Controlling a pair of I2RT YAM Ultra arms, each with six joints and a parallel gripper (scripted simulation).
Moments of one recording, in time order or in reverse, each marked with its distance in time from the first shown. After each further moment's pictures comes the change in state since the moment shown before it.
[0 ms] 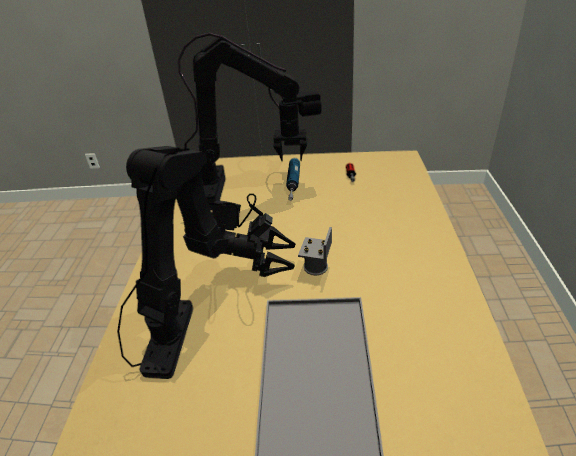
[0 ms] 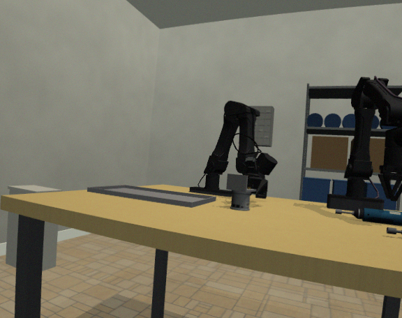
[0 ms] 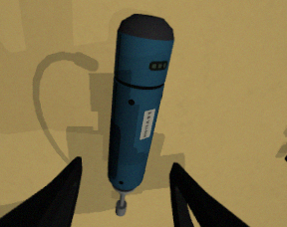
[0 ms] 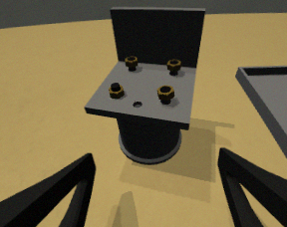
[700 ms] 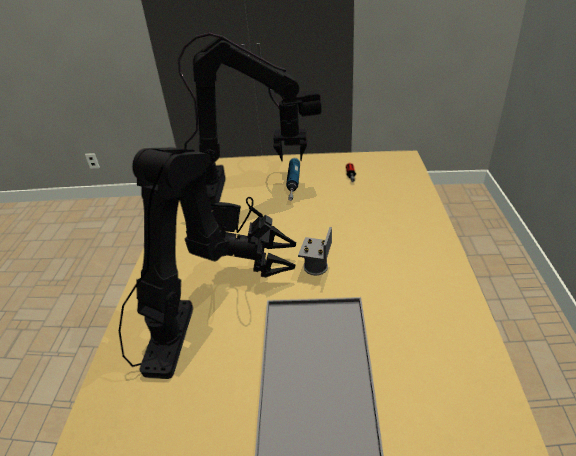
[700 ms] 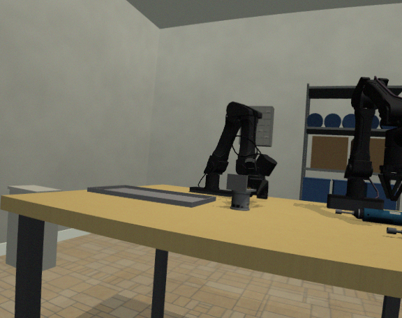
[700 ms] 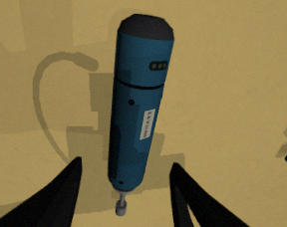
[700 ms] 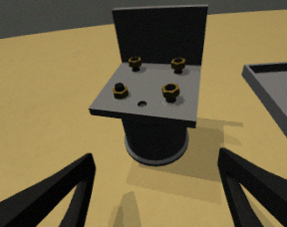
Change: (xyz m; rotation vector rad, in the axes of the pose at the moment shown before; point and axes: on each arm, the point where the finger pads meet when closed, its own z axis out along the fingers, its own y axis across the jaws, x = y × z) left arm 0.000 0.000 0.000 0.000 0.000 0.000; right arm 0.002 0.004 0.003 -0.012 -0.021 0.044
